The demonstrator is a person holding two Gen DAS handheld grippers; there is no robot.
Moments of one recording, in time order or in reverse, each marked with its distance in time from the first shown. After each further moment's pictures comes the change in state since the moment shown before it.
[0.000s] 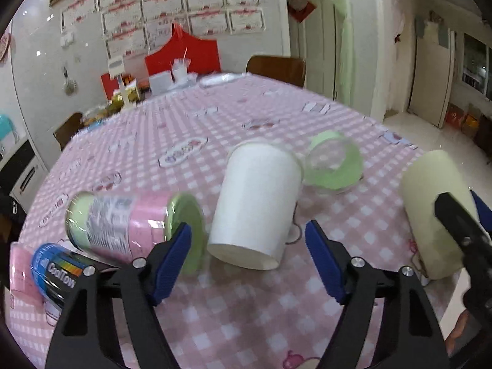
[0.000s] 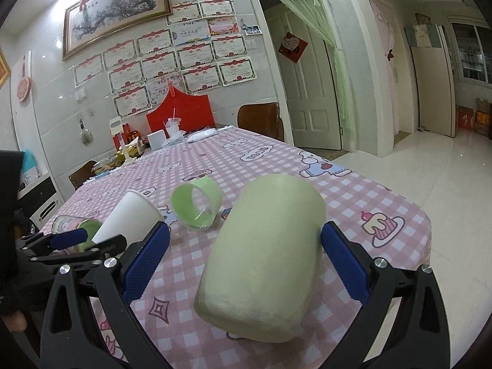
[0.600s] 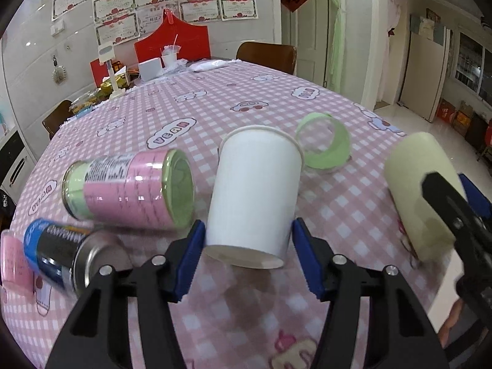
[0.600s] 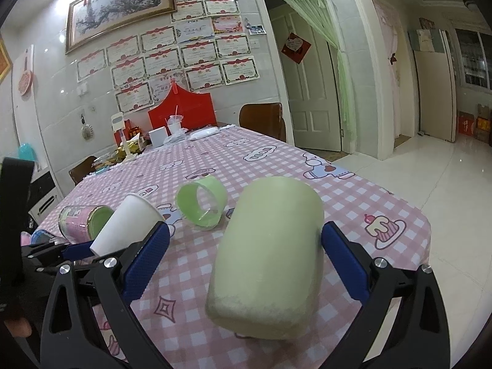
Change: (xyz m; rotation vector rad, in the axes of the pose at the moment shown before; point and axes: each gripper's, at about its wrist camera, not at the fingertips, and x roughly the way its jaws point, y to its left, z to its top) left arm -0.009 0.000 -0.014 0.005 0.040 -0.056; right arm -0.001 0.012 0.002 -0.044 0.007 -0.007
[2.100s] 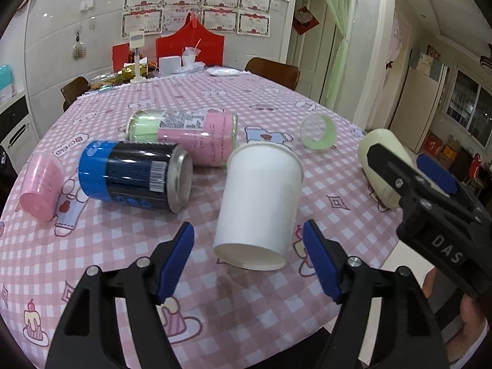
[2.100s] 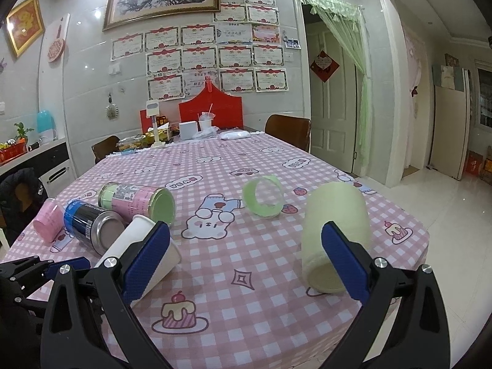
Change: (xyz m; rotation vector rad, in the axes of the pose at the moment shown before) left arm -0.086 0.051 -0.079 -0.134 -0.084 -0.091; right arm -0.037 0.075 -0.017 -0.140 -0.026 0.039
